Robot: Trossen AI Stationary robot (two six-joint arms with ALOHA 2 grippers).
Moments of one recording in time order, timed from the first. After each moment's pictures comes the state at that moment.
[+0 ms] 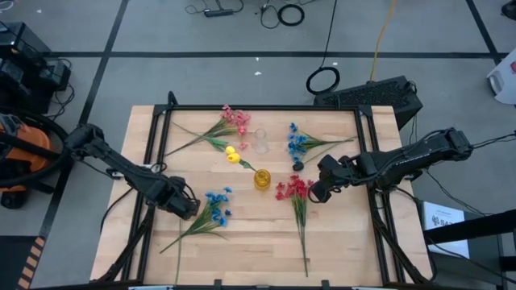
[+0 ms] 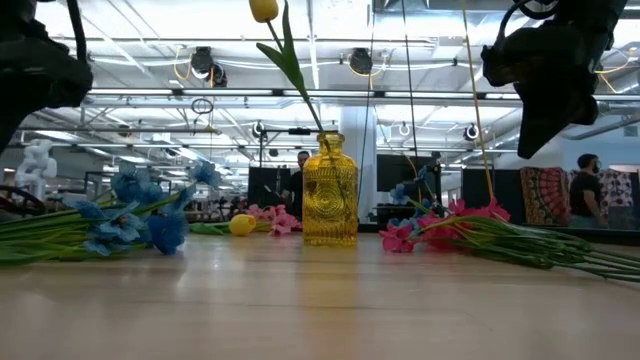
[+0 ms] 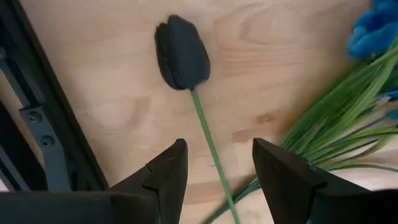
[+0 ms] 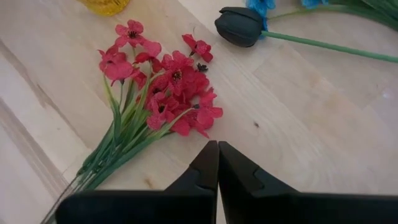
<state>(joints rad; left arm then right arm) -0.54 1.25 0.78 -1.06 0.07 -1.91 0.22 1.15 0.81 -0.87 0.23 0.98</state>
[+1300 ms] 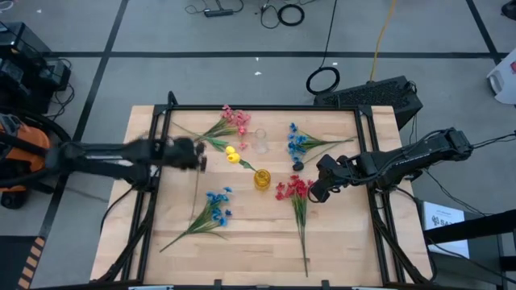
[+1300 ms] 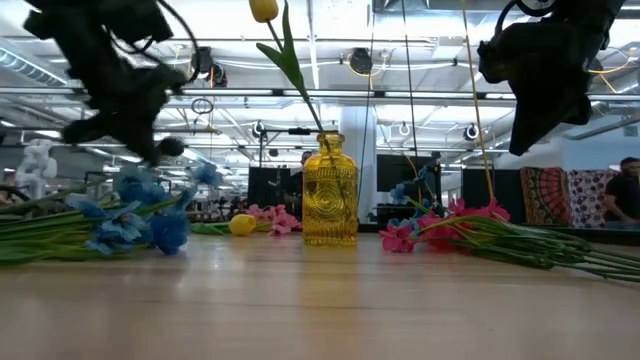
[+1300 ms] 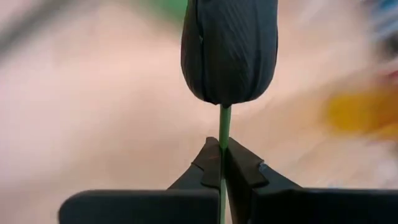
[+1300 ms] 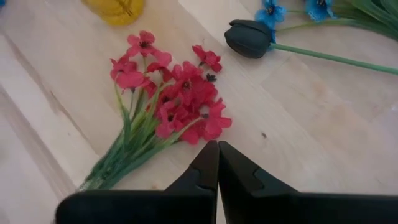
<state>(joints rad) 0.19 0.87 0.59 -0.69 -0.14 -1.08 0.22 1.15 0.81 -0.83 0.25 0.98</state>
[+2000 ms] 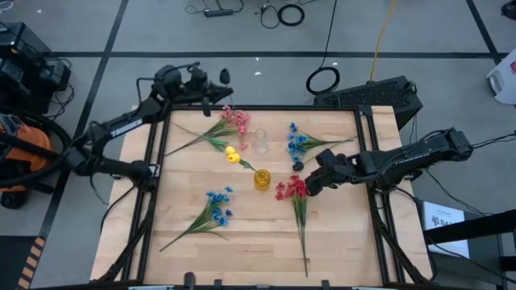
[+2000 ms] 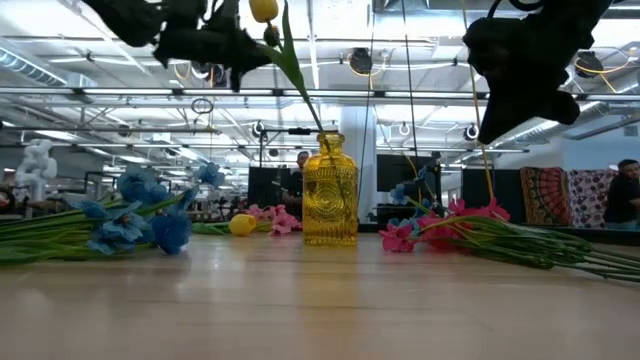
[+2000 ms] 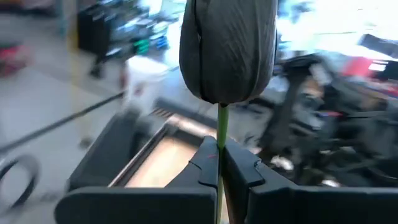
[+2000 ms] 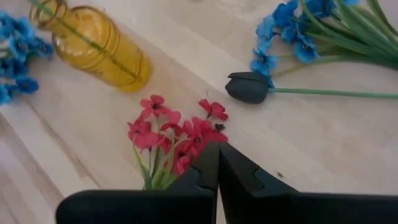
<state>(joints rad) 0.83 1.28 0.94 0.32 0.72 -0.27 0.20 1.15 0.81 -0.72 0.37 1.10</state>
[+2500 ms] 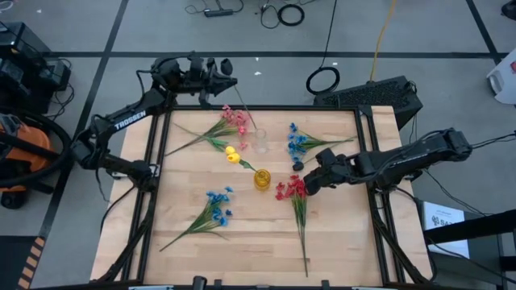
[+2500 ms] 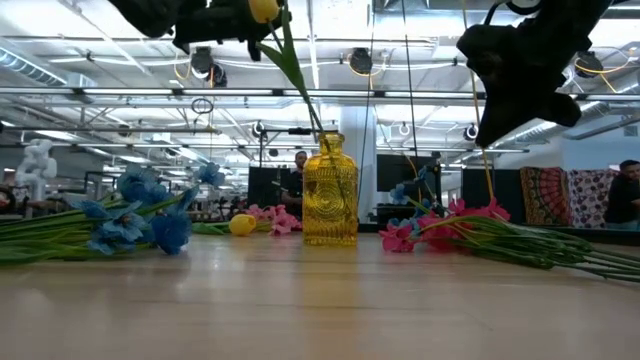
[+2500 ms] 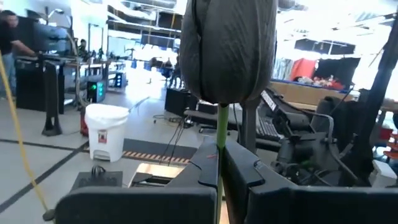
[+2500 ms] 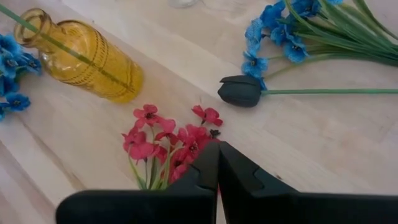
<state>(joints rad) 0.81 1.36 1.10 0.45 0.86 -0.25 0.19 1.17 0.81 -0.72 0.40 1.14</state>
